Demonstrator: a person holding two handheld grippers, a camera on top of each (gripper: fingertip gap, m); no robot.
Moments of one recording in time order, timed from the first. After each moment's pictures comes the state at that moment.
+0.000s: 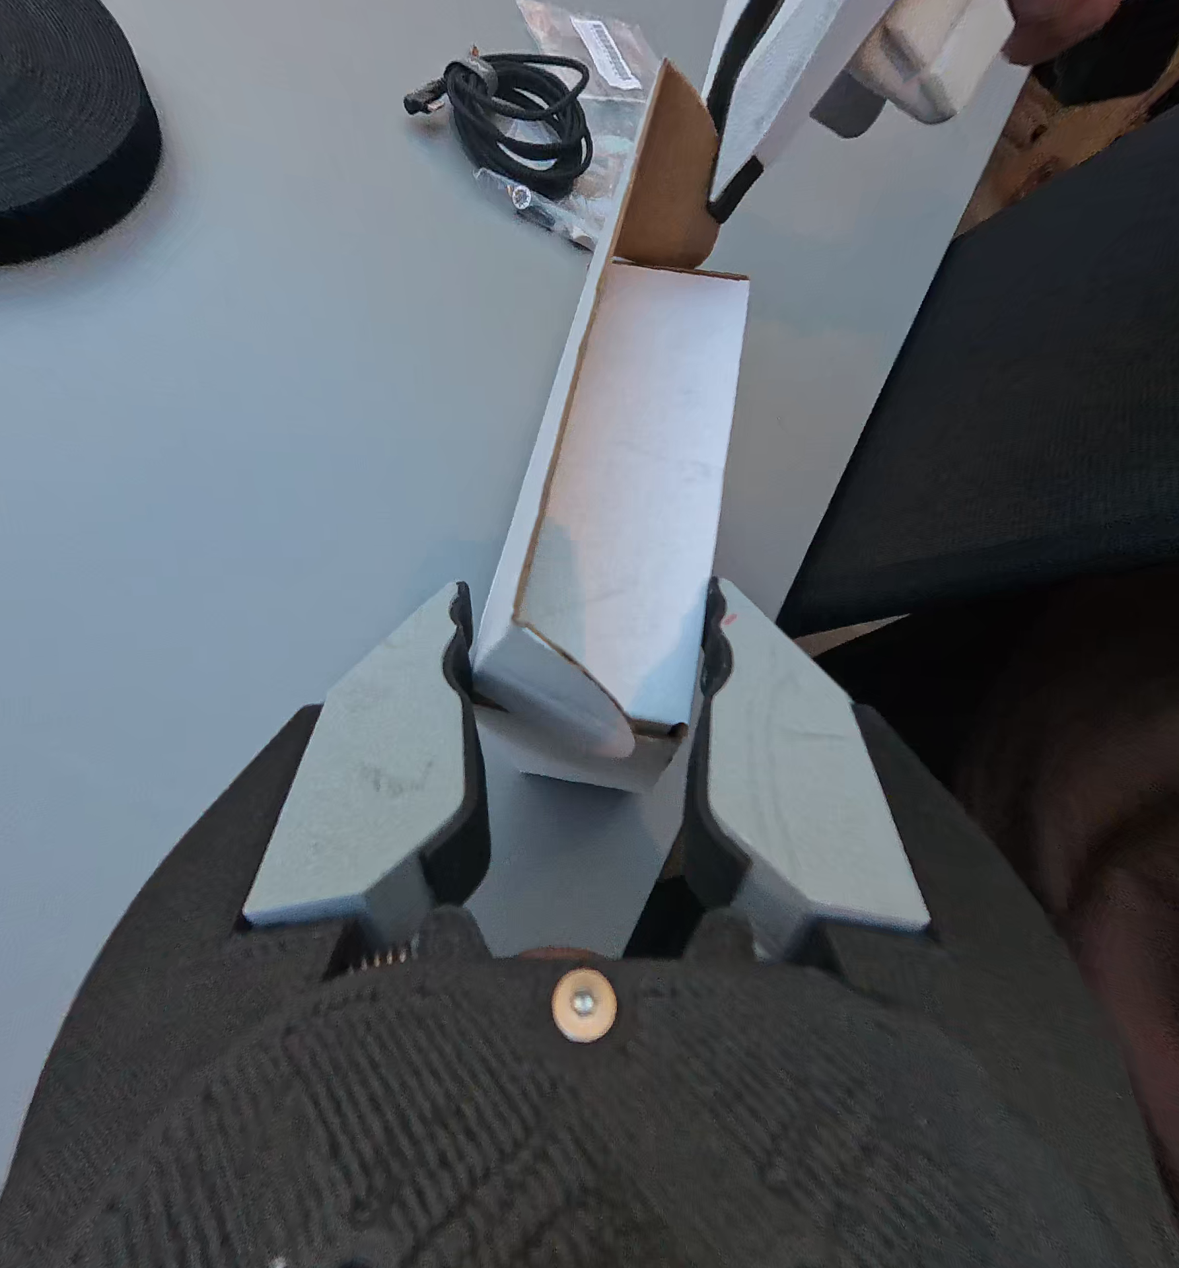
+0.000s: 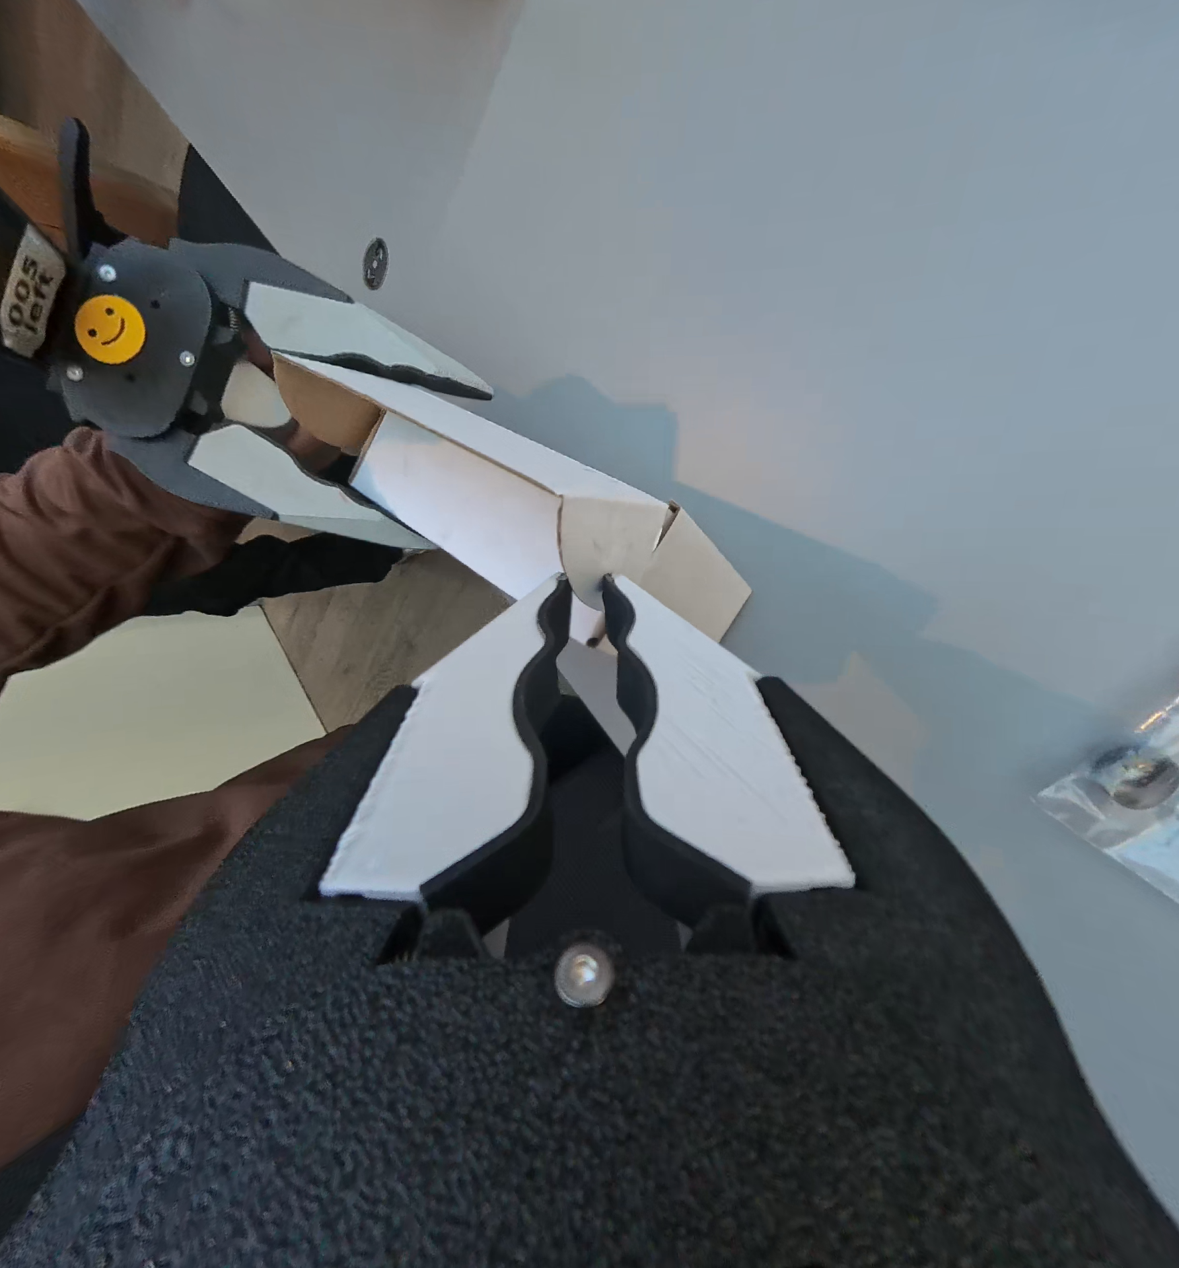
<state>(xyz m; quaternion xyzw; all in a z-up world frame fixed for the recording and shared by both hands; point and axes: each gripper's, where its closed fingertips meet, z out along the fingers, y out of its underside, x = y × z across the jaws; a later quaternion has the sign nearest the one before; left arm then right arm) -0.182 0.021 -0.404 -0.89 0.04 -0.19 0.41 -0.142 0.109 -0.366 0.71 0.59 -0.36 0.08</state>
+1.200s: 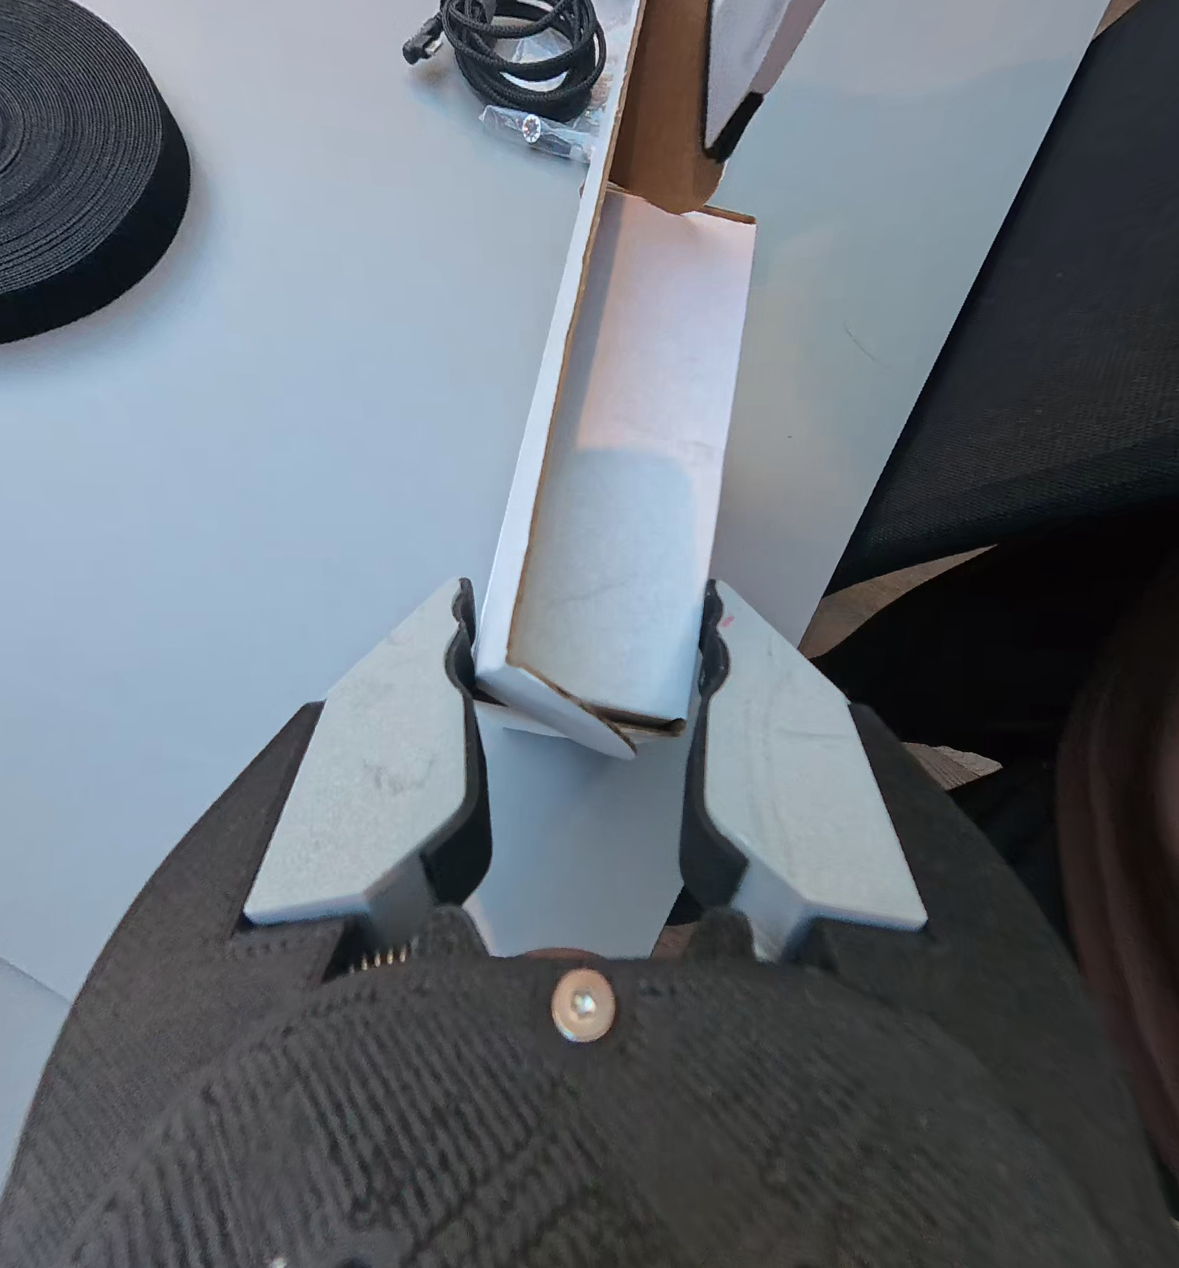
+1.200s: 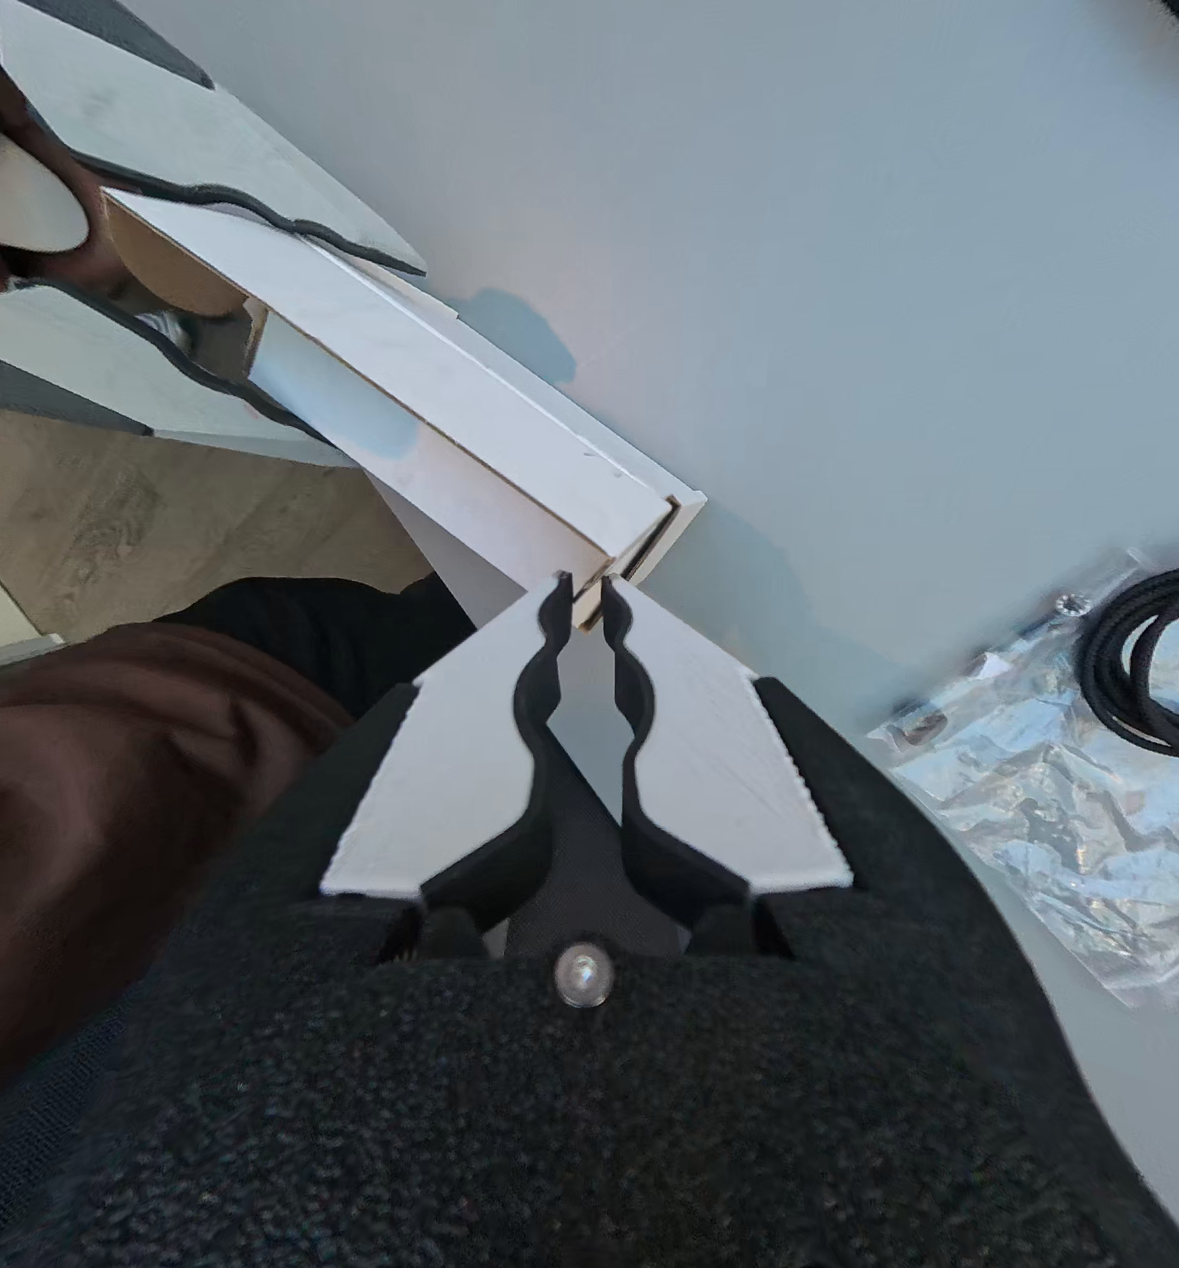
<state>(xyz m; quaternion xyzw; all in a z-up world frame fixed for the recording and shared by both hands) -0.181 0.016 -0.410 -0.92 0.10 -0.09 0.38 -0.135 0.103 -0.369 0.65 0.74 -0.19 0.02</state>
